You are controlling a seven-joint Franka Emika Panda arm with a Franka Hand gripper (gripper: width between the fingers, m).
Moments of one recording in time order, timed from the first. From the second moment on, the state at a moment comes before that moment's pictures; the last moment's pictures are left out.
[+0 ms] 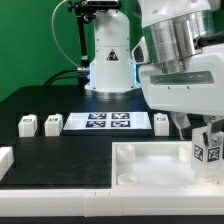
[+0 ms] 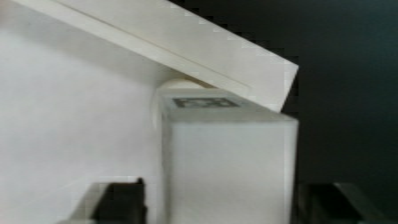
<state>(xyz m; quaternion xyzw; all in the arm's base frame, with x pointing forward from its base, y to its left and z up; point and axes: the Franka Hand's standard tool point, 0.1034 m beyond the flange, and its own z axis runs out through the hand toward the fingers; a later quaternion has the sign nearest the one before) 0.640 0.104 0.088 -0.85 0.51 -0.01 0.13</state>
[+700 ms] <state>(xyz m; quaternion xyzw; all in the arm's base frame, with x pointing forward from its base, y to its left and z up) 0.646 0.106 0.087 -0.99 -0.08 -0.06 0.05</state>
